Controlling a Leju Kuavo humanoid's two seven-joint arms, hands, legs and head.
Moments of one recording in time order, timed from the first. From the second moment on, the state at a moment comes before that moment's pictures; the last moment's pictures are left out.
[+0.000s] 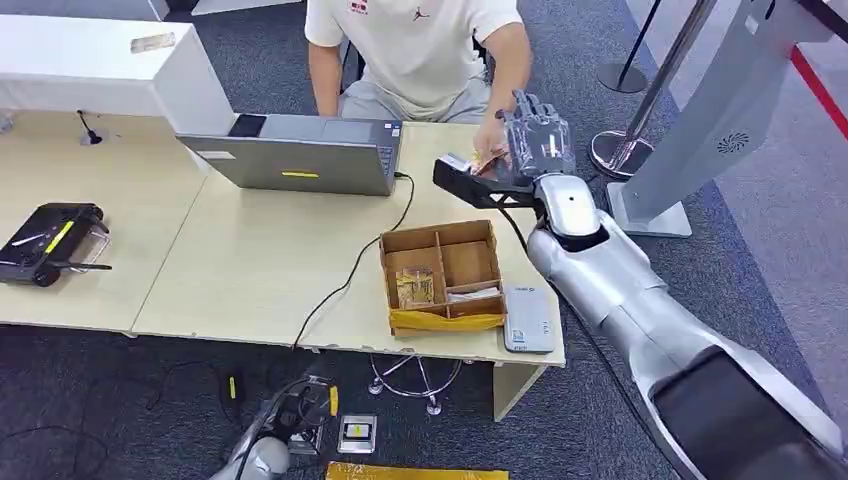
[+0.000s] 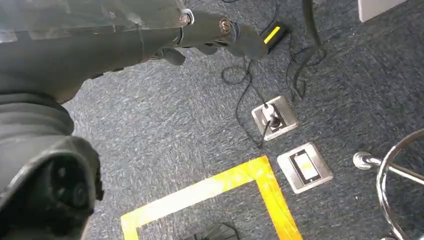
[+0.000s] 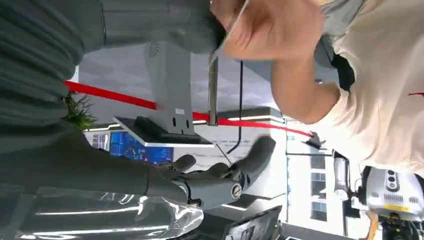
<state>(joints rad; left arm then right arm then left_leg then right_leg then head) -0.33 0.00 -0.54 -0.51 -0.26 0.39 0.36 -1.10 -0.01 0.95 -0.65 0.88 -0.34 0.24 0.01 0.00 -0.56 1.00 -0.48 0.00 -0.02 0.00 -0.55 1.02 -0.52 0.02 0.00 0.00</state>
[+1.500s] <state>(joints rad) -0.26 0.01 -0.45 -0.42 0.23 0.68 0.15 -0.44 -0.19 -0.91 -1.28 1.32 -0.70 -0.65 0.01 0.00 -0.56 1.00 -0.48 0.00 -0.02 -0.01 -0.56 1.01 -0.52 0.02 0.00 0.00</state>
